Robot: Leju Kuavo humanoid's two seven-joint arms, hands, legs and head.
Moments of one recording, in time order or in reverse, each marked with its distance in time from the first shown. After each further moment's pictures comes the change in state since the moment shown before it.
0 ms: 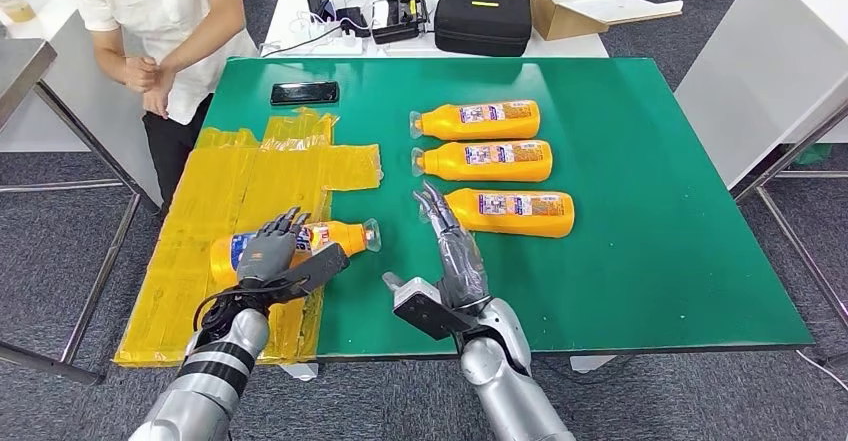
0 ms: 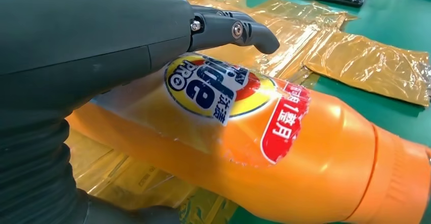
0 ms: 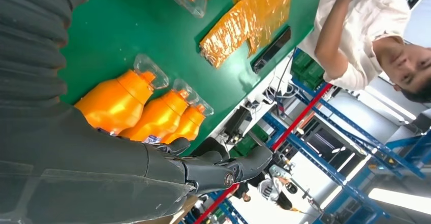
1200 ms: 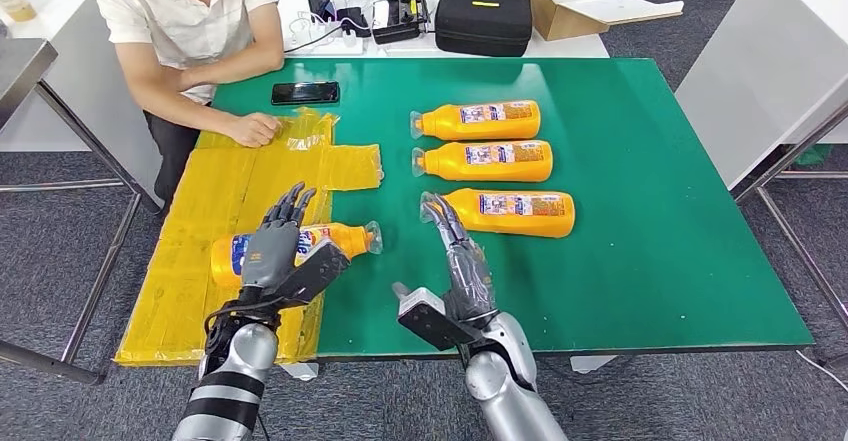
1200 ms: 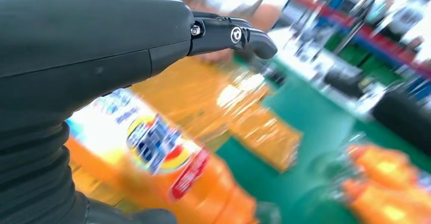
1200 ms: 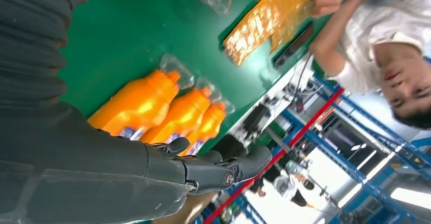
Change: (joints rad) left arm 0.224 -0.100 -0.084 -0.466 0.210 0.057 -0.176; right arm 0.064 -0.006 -0.015 -0.042 0.098 -0.057 0.058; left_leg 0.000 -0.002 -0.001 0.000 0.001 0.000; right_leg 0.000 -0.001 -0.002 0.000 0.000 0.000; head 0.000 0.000
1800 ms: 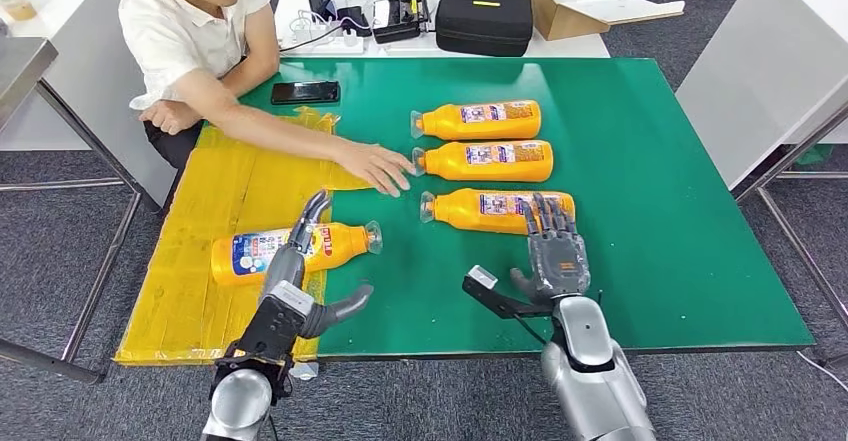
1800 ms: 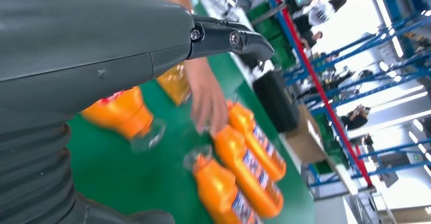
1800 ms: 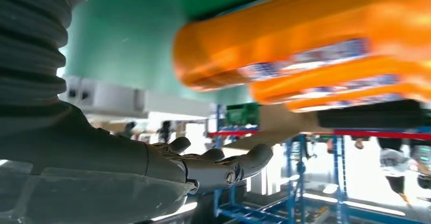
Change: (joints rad) left arm 0.241 0.020 -0.229 -0.317 0.552 -0.184 -0.077; right arm -0.051 -0.243 -0.143 0.053 0.651 -0.045 0.476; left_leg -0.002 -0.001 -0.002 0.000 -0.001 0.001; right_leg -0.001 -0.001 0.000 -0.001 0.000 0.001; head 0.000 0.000
